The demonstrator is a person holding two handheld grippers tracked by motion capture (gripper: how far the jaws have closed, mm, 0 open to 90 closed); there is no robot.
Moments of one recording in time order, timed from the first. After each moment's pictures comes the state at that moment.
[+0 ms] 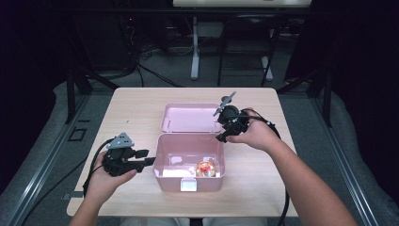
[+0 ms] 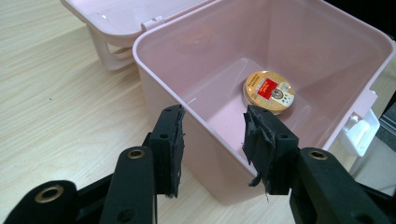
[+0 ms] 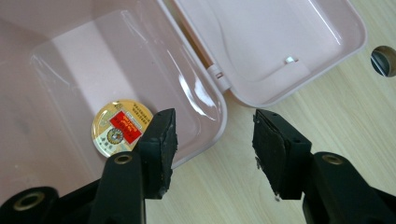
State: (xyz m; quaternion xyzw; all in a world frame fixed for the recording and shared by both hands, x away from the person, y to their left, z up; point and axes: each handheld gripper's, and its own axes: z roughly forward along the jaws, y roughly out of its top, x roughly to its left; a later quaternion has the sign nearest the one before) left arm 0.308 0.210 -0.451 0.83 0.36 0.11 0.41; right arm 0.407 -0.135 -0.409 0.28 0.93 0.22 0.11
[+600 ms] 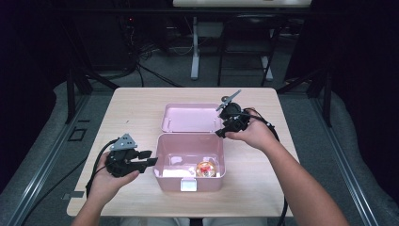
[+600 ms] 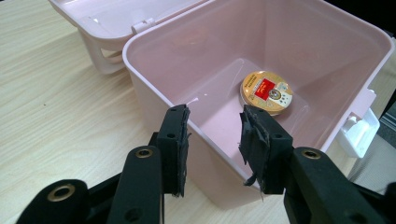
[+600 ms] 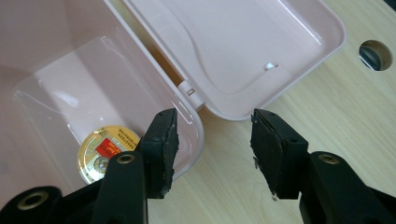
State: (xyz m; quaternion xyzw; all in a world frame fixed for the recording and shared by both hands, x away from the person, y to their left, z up) left arm 0.307 0.204 -0.454 0.83 0.35 0.11 0.42; right arm 0.420 -0.141 -0.420 0.33 0.90 0.25 0.12
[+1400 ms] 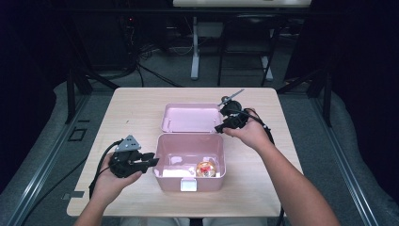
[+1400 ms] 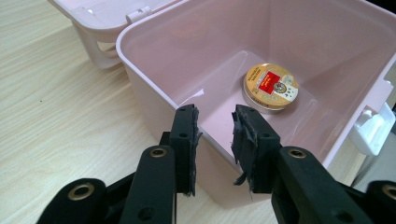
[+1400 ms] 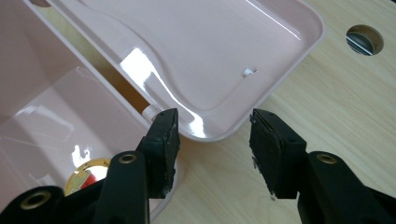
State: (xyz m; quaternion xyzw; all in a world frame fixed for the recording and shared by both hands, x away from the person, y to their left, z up) left arm 0.309 0.198 -0.462 0.84 0.34 0.12 0.40; right arm 0.437 -0.143 -0.435 0.40 0.87 0.28 0.12
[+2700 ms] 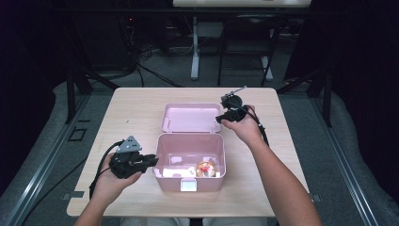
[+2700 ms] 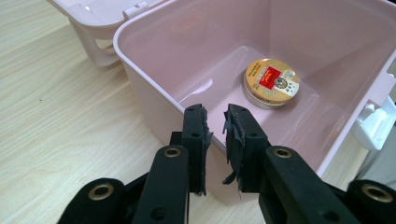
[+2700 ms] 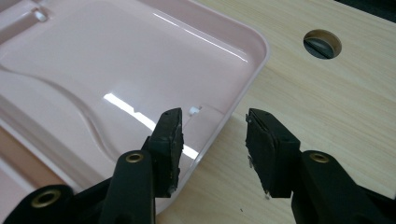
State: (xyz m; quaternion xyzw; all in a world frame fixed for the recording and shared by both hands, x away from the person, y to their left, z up) left arm 0.308 0.197 -0.463 0.85 0.34 0.12 0.40; right arm 0.472 -0.147 -0.455 0.47 0.81 0.31 0.16
